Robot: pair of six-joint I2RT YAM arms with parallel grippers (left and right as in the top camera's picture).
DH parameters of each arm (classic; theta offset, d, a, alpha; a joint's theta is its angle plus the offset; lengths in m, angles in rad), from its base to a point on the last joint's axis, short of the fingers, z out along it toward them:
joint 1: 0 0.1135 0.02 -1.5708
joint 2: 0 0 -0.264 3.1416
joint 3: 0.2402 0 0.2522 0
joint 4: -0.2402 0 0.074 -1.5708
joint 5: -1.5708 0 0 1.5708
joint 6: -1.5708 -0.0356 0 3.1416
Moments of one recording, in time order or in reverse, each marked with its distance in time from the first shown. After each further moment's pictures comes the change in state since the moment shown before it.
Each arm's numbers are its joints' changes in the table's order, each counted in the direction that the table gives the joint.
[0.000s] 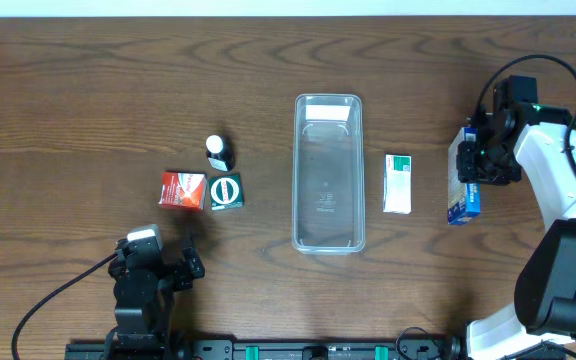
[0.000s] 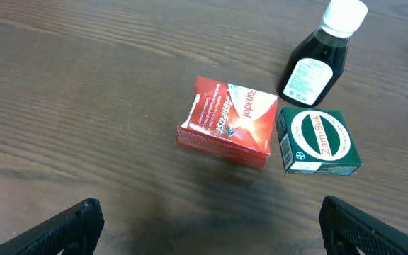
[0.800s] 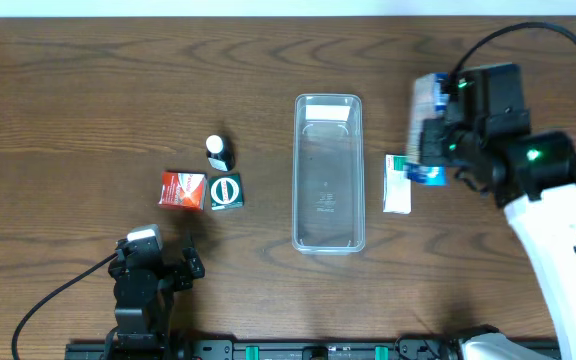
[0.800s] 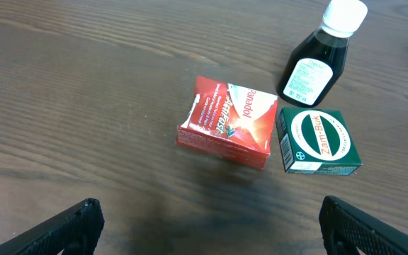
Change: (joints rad) left arm 0.000 0.000 0.000 0.000 0.000 0.000; right arm 0.410 -0.399 0.133 -0.012 -0.005 -0.314
